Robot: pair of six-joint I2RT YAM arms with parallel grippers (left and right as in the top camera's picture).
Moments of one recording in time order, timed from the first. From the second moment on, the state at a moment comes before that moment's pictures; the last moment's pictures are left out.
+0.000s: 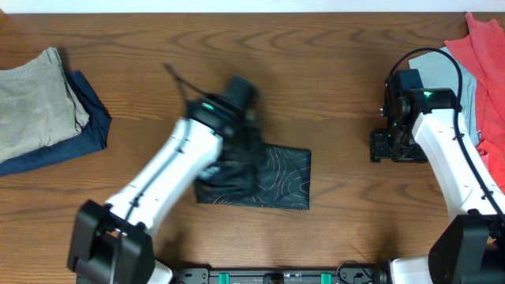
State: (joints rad) left arm -0.59 1.65 1.29 -0.97 0.25 -0.63; right arm 0.05 1.60 1.25 -1.24 0.17 0.14
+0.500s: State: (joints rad) left arm -0.78 1.74 1.29 -0.77 0.28 -0.70; right arm 0.05 1.60 1.25 -1.24 0.10 0.11
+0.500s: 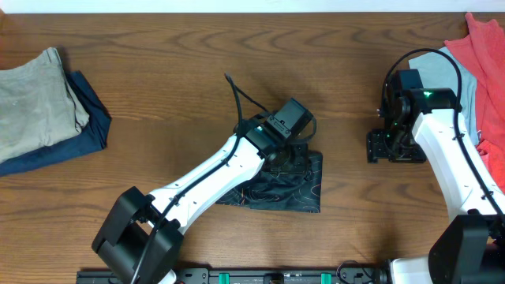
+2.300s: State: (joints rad) left arm -0.11 1.50 1.28 -1.07 0.21 -0.54; right arm 0.54 1.60 1.03 -0.89 -0.26 0.21
